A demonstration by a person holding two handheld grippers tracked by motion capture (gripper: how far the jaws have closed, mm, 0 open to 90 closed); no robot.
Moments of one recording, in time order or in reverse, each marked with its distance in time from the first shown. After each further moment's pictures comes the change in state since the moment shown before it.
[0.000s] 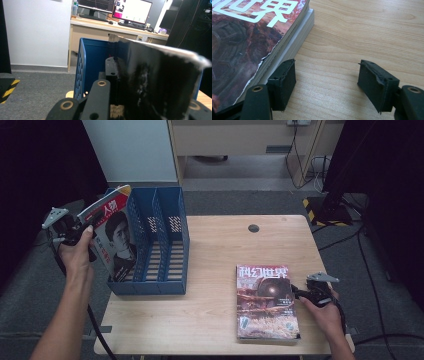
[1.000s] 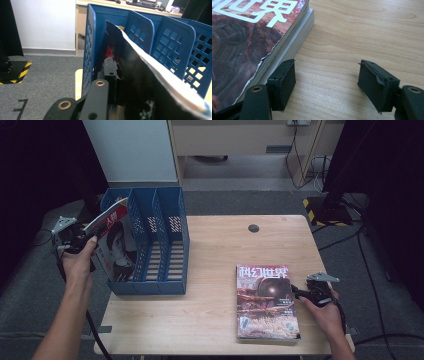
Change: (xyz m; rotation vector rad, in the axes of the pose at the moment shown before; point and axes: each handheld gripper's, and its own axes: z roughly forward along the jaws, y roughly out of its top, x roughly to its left) left arm 0.006 -0.023 -0.005 0.140 0.058 0.024; right arm -0.001 0.000 0.000 -0.001 0.005 0.006
